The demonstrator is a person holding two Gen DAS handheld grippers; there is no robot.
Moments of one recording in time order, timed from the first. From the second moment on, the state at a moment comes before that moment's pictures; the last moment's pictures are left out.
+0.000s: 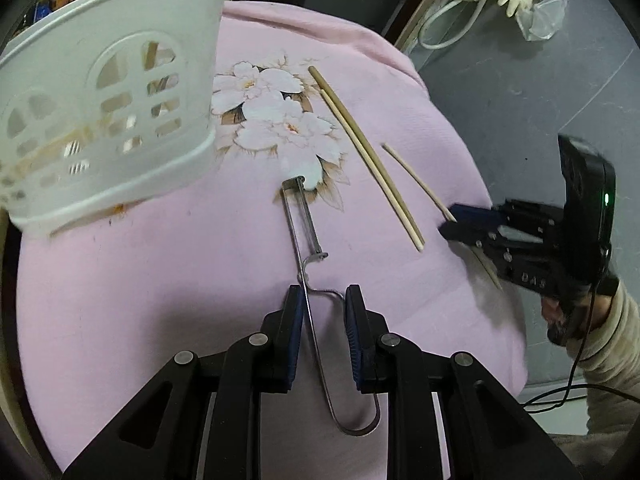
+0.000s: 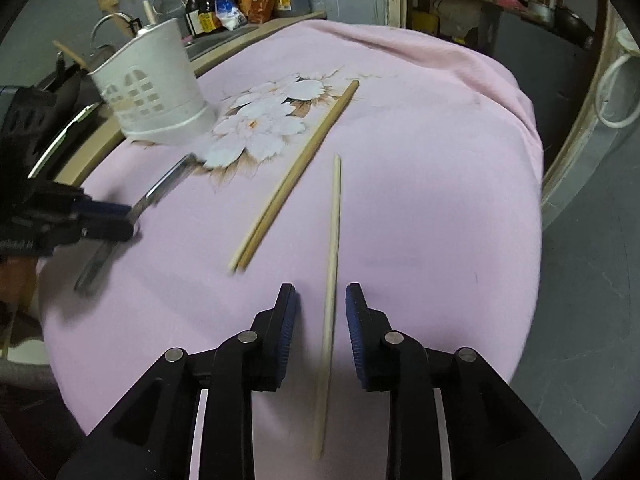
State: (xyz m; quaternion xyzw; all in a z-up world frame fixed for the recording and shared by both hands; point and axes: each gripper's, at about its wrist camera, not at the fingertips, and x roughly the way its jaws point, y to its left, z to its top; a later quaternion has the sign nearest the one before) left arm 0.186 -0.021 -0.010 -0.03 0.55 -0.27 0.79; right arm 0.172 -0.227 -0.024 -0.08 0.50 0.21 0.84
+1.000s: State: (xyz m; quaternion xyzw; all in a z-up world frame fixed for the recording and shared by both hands) left arm 0.262 -0.088 -0.023 0.13 0.59 -0.17 0.78; right arm 0.246 -0.200 -0.022 -0.12 0.56 0.19 0.80
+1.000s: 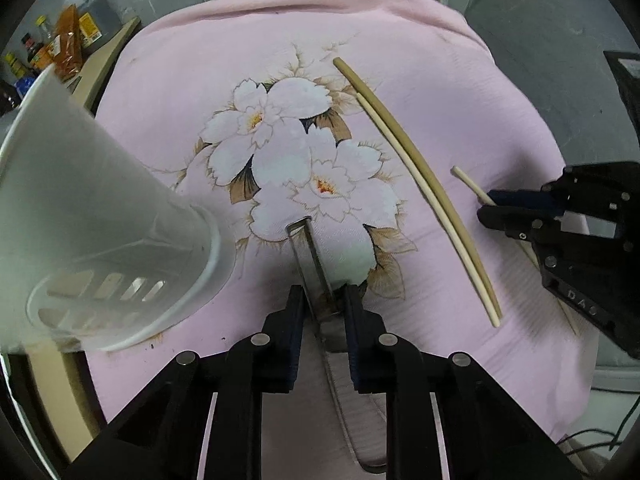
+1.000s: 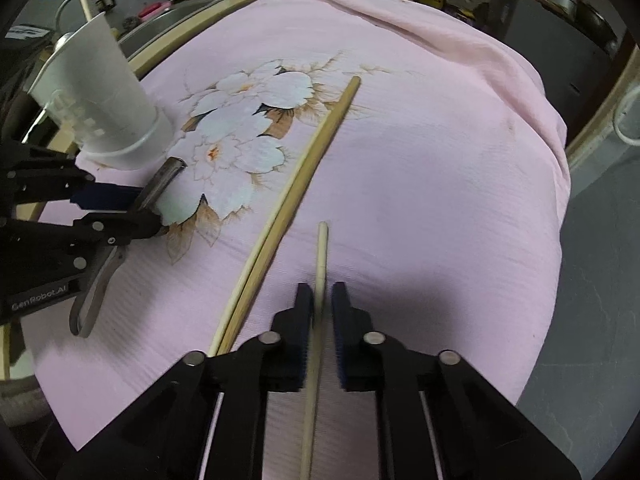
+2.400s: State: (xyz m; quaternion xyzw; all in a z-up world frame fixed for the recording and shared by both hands) left arm 0.120 0.131 0.161 -0.16 0.06 0.02 0.99; right arm 0.161 -0.129 0.147 0.18 -0.12 0.31 0.93
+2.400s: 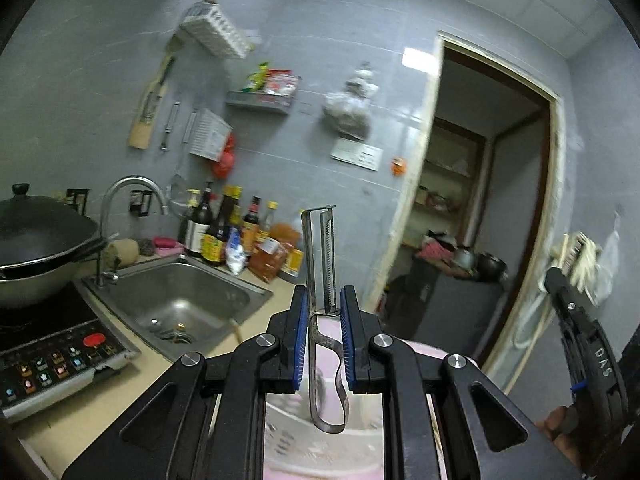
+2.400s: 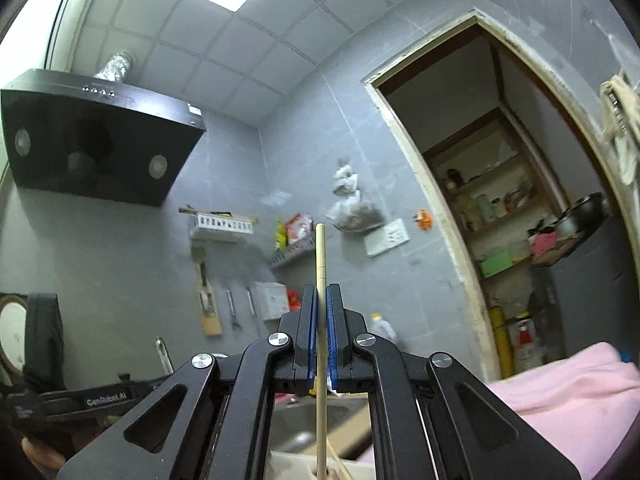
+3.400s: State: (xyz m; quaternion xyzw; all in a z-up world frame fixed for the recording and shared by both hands) left arm 0.167 0.130 0.105 -0.13 0.11 0.08 0.98; right arm 0.222 -0.098 0.129 0.15 -0.08 0.29 0.94
